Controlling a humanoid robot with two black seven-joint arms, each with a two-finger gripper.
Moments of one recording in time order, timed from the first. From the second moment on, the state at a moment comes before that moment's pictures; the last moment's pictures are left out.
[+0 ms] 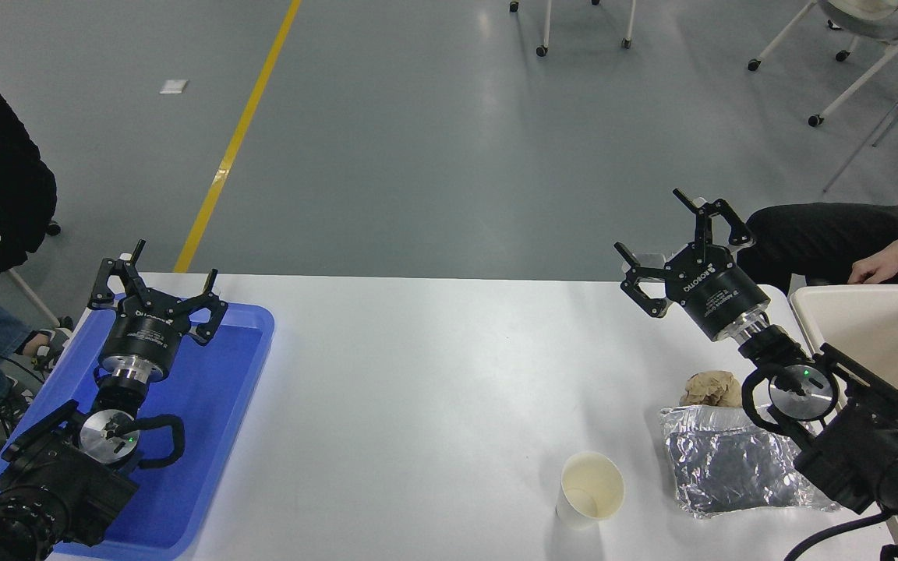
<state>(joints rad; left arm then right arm) -0.64 0.19 -0.89 -0.19 -0.21 -0.79 -0.33 0.63 -0.28 0.75 0.56 -0.01 0.74 0.23</state>
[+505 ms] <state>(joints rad) -0.64 0.19 -0.89 -0.19 -0.21 -0.79 -0.32 0.63 -0.28 0.75 0.56 -0.01 0.74 0.23</state>
